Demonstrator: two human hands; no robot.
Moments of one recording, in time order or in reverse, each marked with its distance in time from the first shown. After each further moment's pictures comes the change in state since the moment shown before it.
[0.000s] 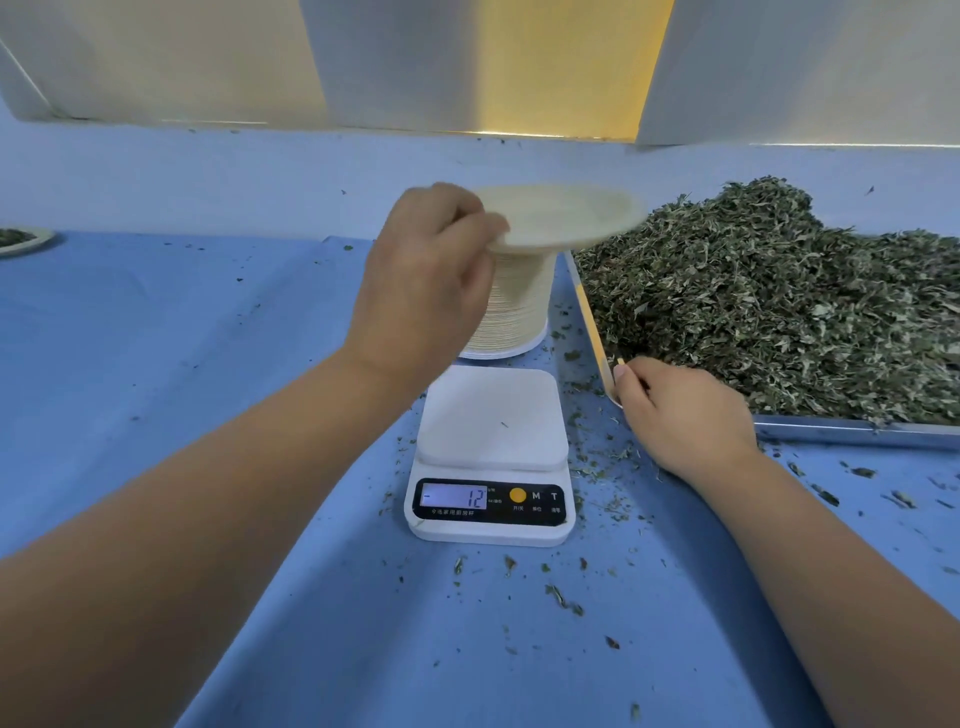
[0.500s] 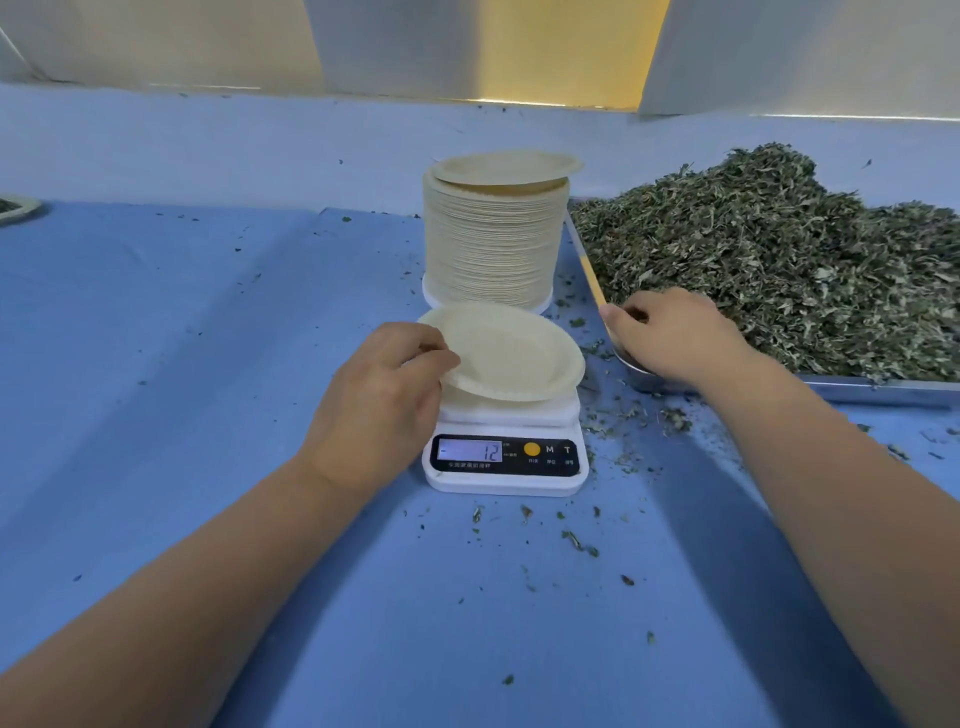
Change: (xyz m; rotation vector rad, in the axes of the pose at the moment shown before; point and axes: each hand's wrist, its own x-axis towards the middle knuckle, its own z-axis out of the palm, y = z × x) left_hand -0.122 -0.016 -0.029 -0.030 -0.259 -0.047; right_hand 0.045 -0.005 -0.010 -0.021 -0.280 0.101
